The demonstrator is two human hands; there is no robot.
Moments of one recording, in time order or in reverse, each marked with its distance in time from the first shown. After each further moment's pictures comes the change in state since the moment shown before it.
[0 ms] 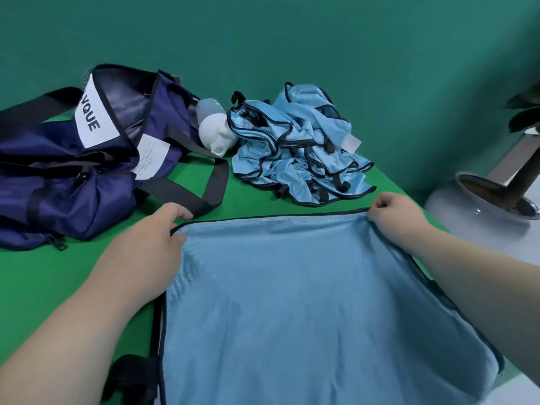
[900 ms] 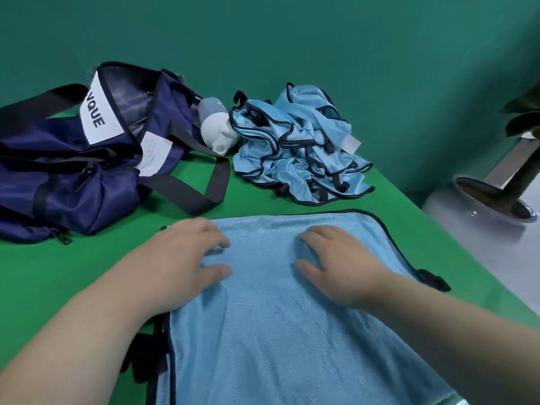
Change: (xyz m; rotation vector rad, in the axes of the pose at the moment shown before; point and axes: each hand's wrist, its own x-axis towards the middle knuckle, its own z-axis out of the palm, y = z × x) left_hand -0.006 0.007 0.003 0.259 -0.265 0.419; right_hand -0.108 -0.057 0.037 -0.481 -0.336 -0.551
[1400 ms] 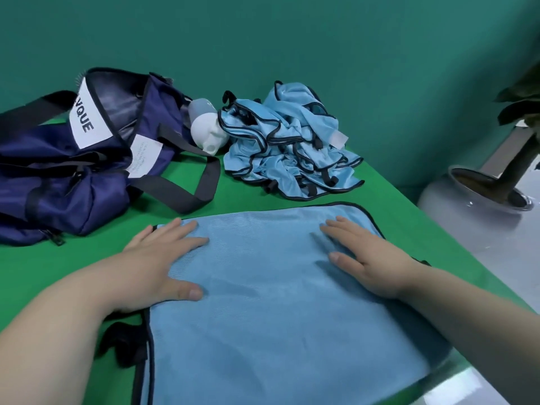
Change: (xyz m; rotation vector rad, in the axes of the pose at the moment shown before) left_hand -0.002 -0.040 0.011 0.040 -0.250 0.055; right_hand -0.022 0.085 0.009 0.134 0.015 -0.126
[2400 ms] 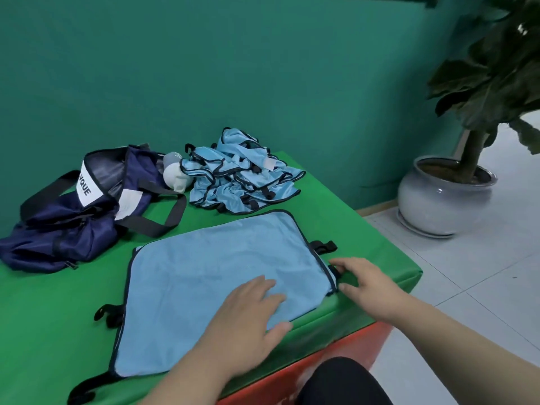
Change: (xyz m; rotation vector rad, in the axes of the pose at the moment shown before) left_hand -0.038 0.277 0.075 0.108 0.279 0.196; right_hand -0.182 0.062 0.002 0.384 0.160 0.261
